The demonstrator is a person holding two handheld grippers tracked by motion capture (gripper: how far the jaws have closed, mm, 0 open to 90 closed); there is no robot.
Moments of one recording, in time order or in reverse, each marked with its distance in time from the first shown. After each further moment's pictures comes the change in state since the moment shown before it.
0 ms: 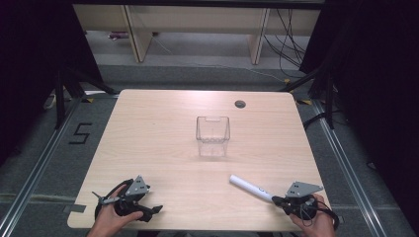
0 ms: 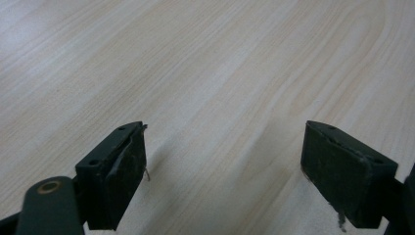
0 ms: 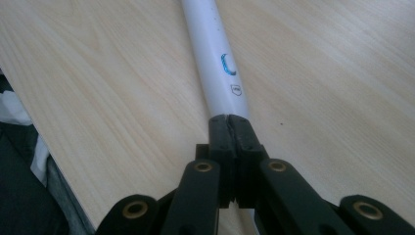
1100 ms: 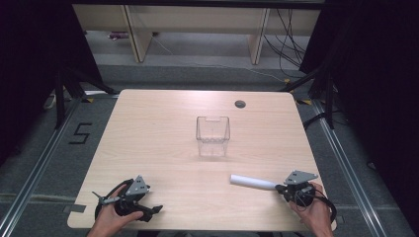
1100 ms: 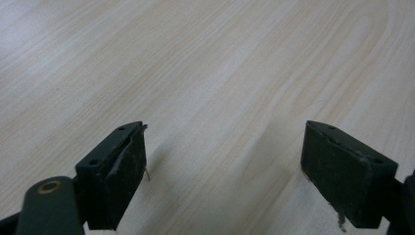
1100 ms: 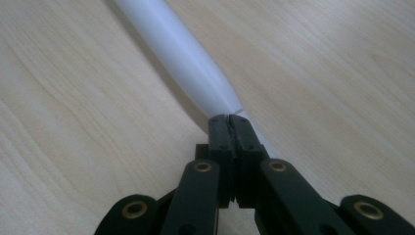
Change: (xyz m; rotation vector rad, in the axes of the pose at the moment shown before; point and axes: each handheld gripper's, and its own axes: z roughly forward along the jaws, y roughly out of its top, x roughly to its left) left arm 0.000 0.000 0.000 0.003 0.001 -0.001; right arm -0.030 0.012 0.015 0.046 -0.127 -0.003
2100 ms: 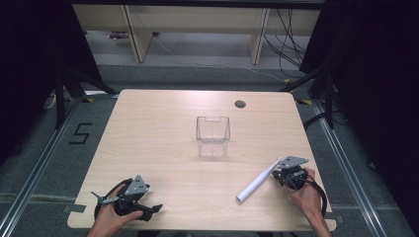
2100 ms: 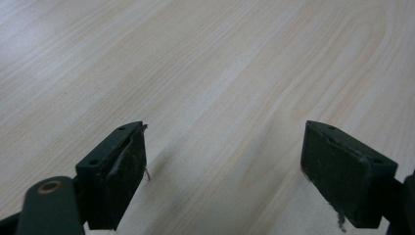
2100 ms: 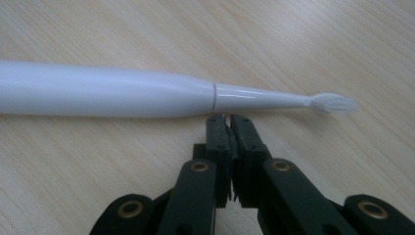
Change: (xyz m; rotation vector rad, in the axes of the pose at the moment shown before) left arm 0.001 0.001 -0.002 -0.016 0.008 -0.005; right arm -0.023 0.029 0.028 0.018 -0.067 0.005
